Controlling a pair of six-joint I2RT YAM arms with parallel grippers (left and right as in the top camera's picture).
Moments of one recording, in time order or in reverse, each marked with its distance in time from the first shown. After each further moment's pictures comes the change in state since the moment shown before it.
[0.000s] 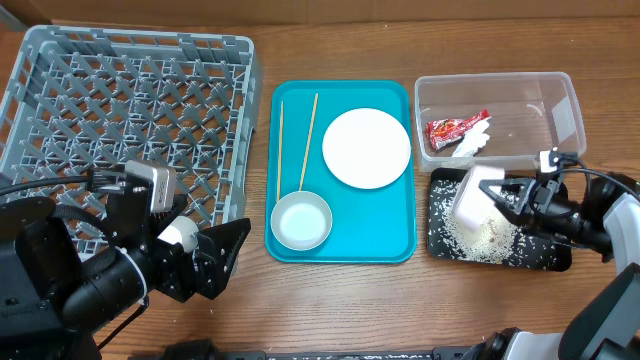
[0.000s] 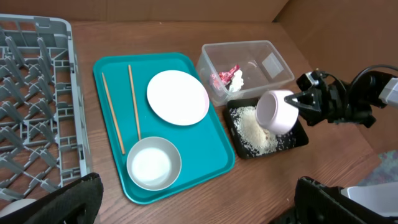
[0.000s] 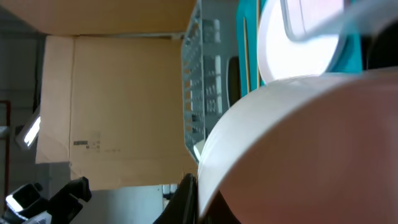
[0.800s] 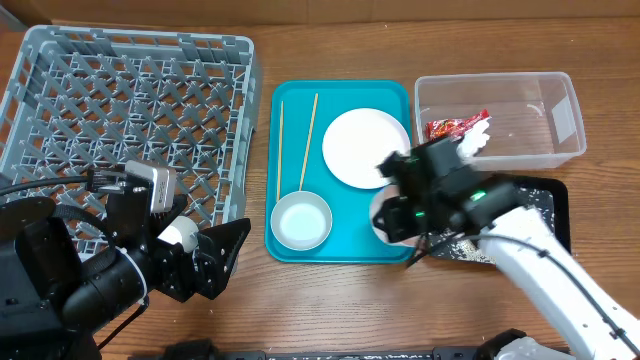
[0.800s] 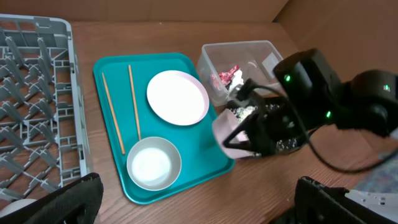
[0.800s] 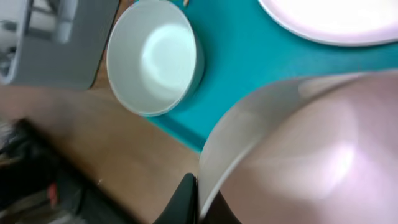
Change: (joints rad) left arm 0.000 0.000 0.000 0.000 0.000 0.000; right arm 1.046 -0.204 0.090 0.473 1.000 0.678
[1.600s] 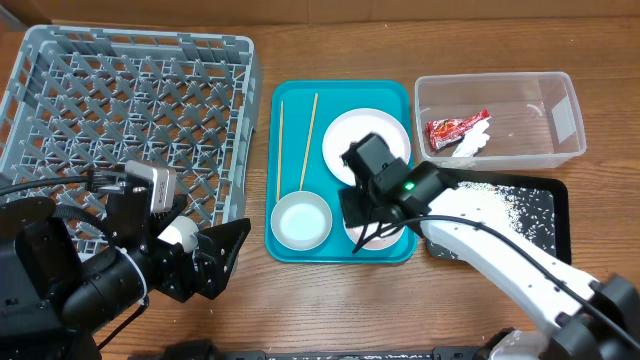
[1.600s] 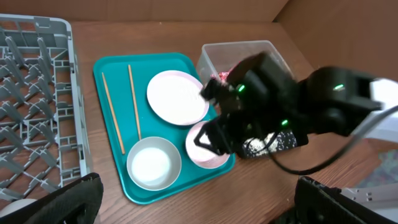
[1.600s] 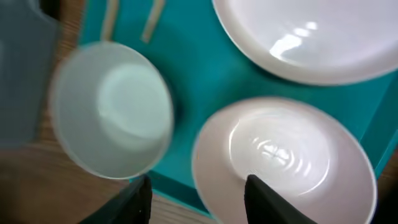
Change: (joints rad) left arm 0.000 0.000 0.000 0.000 0.000 0.000; right arm 0.178 0.216 0.167 0.027 0.298 0.201
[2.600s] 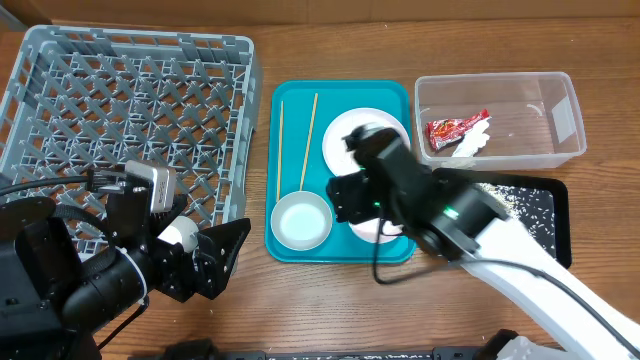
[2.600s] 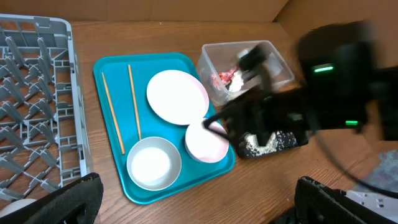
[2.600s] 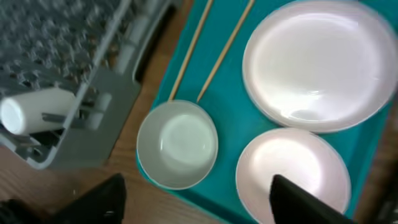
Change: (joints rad) left arm 0.000 0.000 0.000 0.000 0.000 0.000; right arm 0.059 -0.218 0.080 0.007 0.109 0.027
